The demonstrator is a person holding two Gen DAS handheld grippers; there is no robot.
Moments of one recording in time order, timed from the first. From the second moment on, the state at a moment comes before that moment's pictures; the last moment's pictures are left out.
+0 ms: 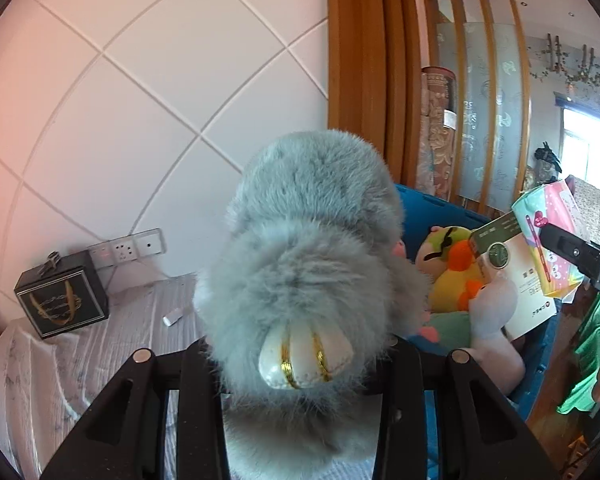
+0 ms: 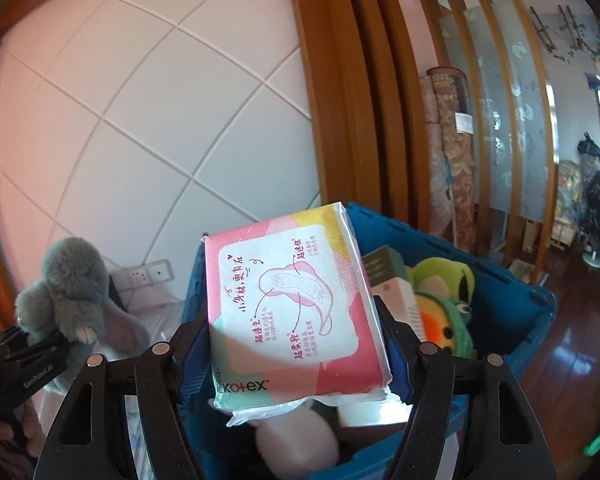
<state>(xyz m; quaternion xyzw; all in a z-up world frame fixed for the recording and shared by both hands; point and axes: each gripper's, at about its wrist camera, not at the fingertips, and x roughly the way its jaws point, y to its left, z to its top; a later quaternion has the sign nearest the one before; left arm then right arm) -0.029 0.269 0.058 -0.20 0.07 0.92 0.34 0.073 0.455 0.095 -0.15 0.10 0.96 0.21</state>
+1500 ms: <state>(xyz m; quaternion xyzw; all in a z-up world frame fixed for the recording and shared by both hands) -0.067 0.438 0.038 -0.28 0.17 0.86 0.38 0.031 0.611 0.059 -0.24 0.10 0.91 0.31</state>
